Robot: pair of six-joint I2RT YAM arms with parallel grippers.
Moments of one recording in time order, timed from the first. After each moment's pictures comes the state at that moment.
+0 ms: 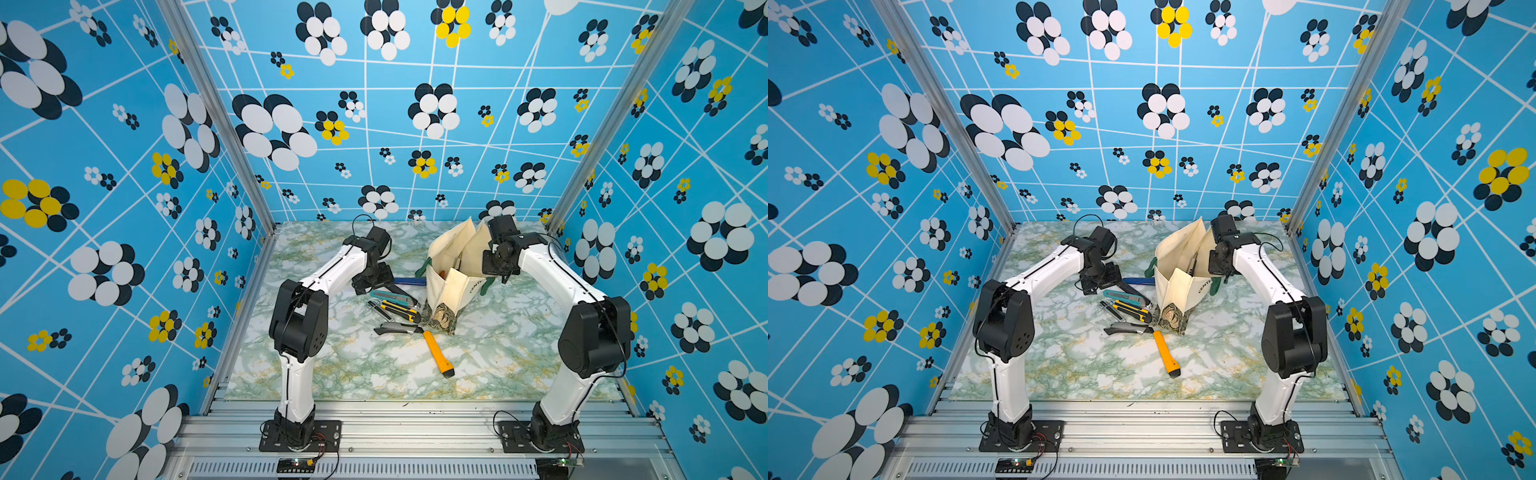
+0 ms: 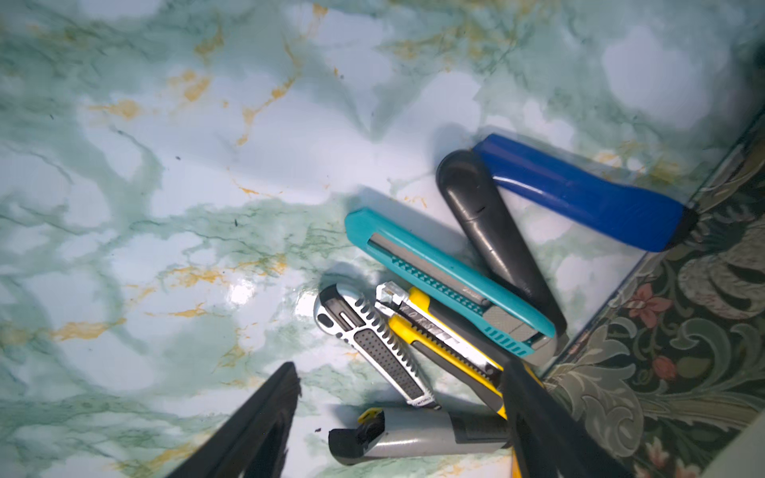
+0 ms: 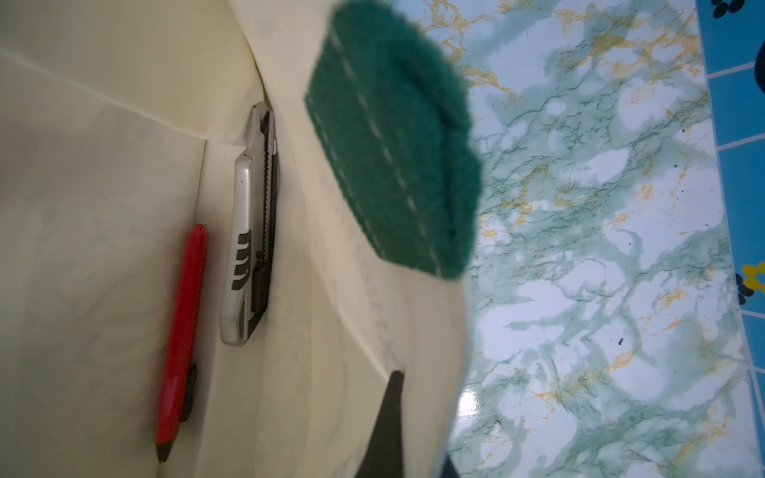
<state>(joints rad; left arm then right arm) -0.43 2.01 1.64 -1.01 0.04 -0.71 0.22 1.81 1.57 -0.89 0.24 0.30</state>
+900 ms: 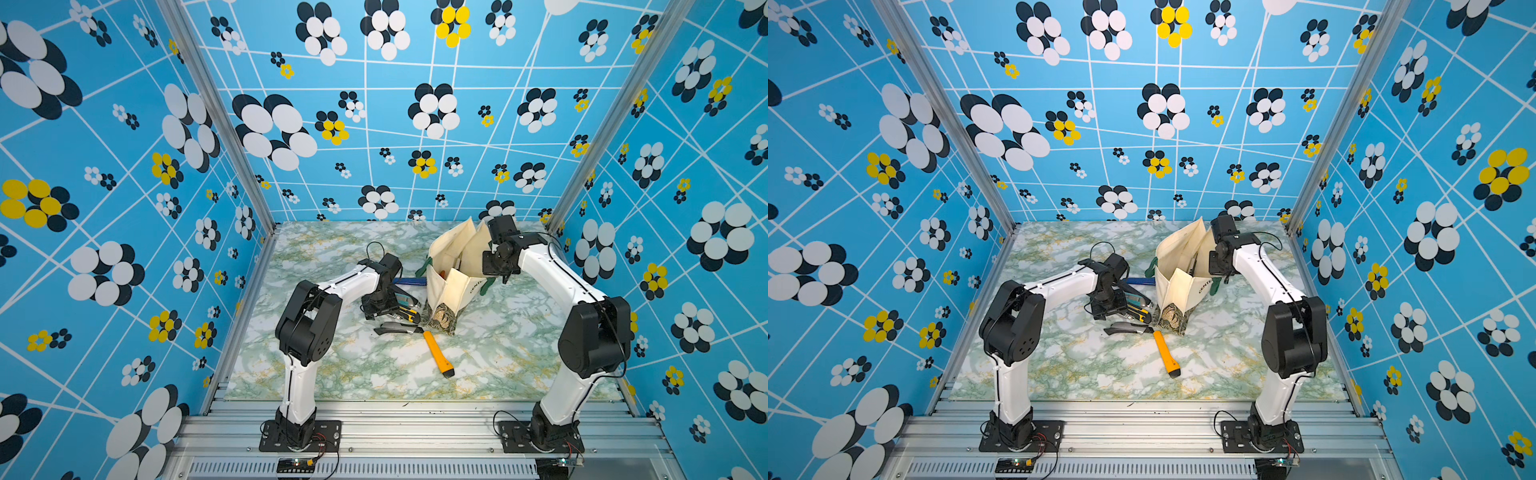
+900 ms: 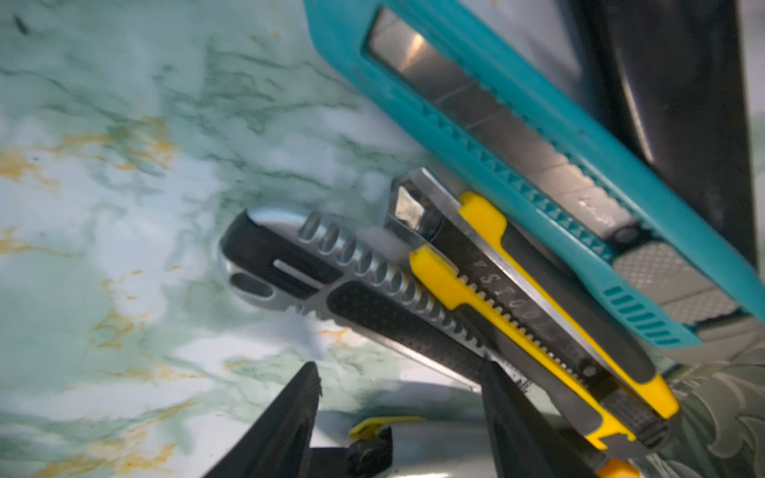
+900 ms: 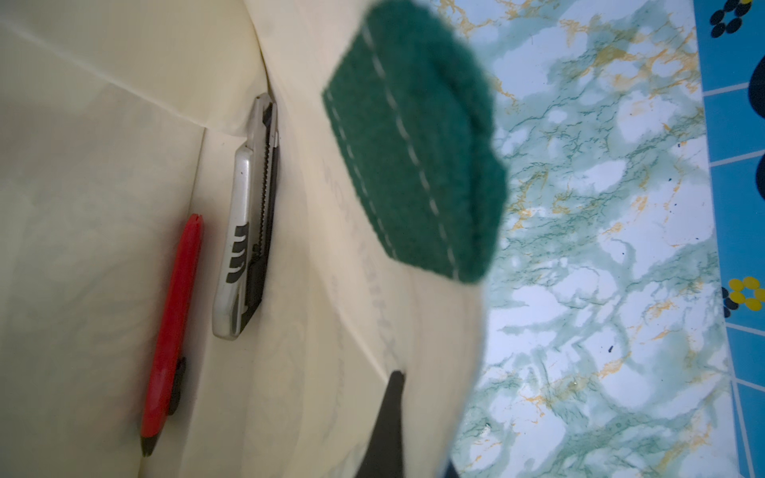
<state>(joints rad) -0.52 2.01 1.44 -0.88 0.04 -0.80 0.22 1.81 1.57 -0.89 0.24 0.25</state>
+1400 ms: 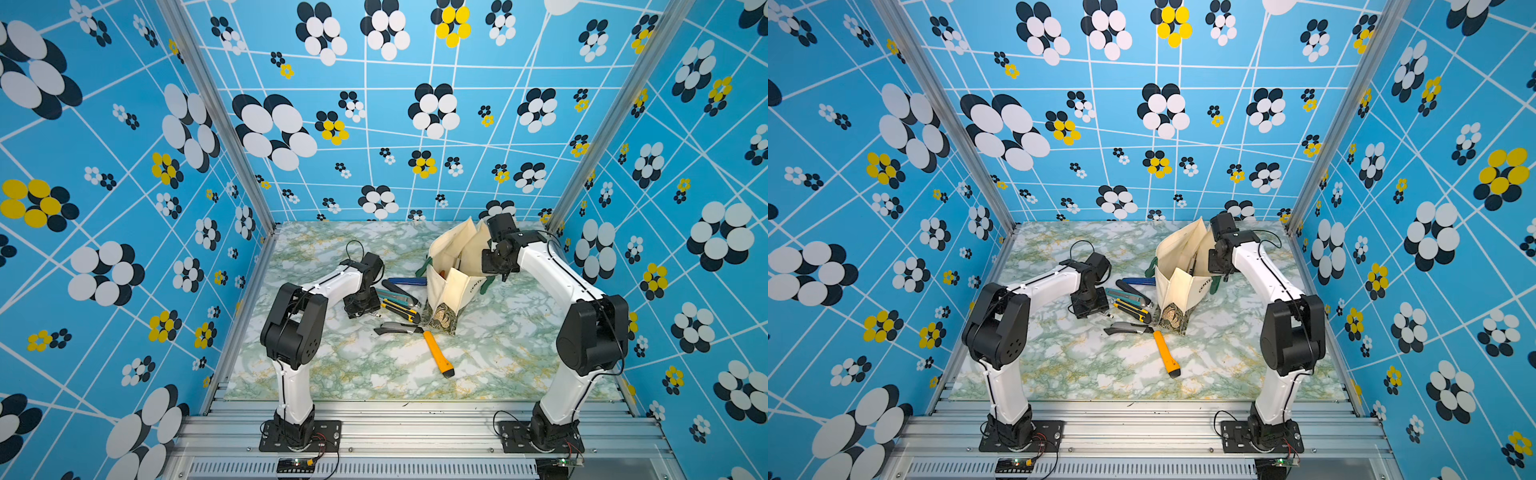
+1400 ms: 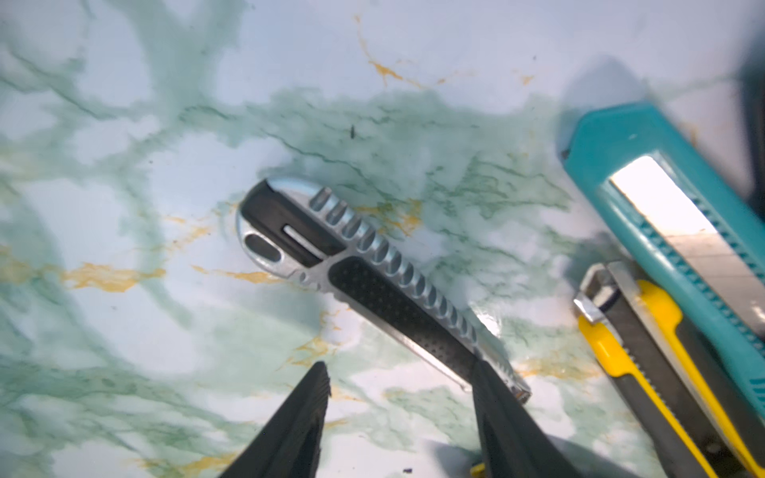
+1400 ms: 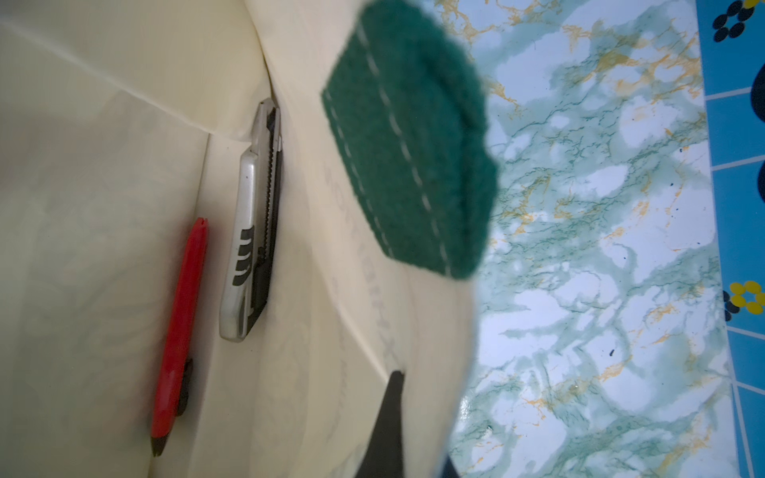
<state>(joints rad) -0.41 1.92 1.33 -0.87 -0.06 -0.77 0.22 1.83 1.61 -0.91 0.23 0.25</state>
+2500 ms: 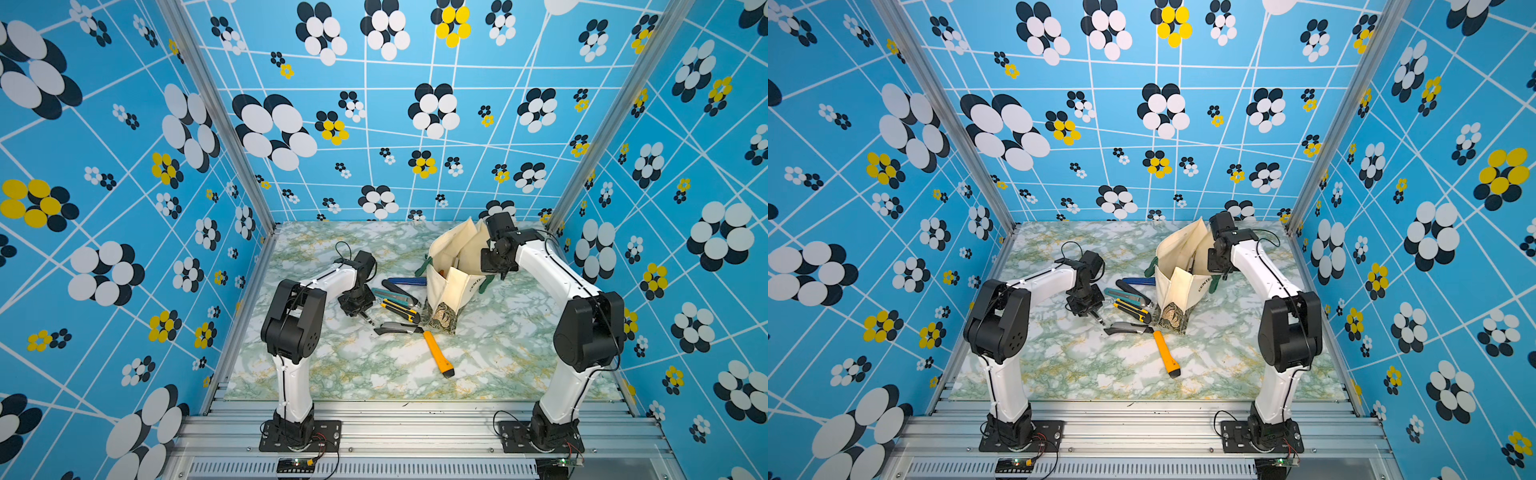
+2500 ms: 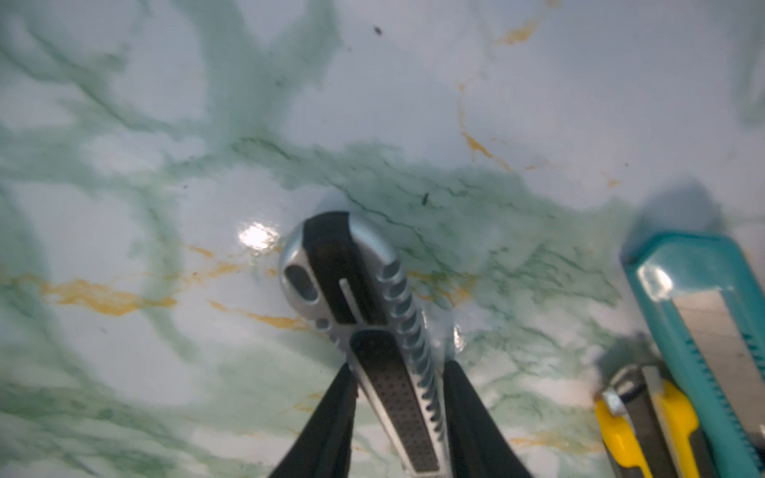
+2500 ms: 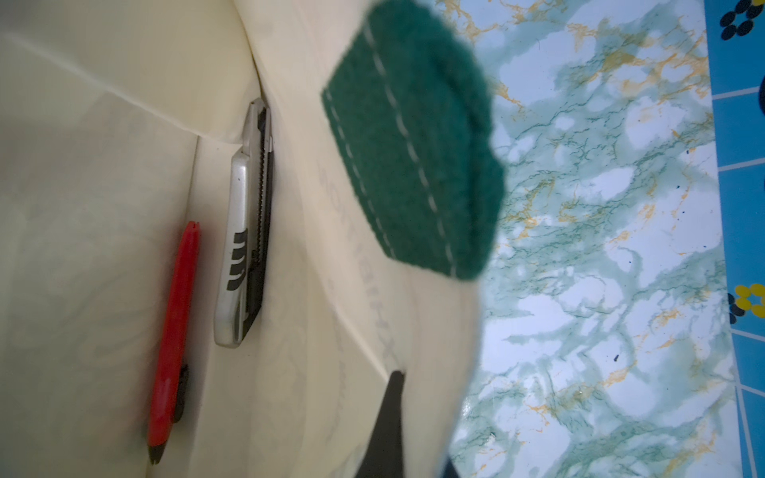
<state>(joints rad) -0.35 1.97 1.35 -0.84 -0.02 -0.90 0.22 1.87 1.64 -0.92 0.23 0.25</state>
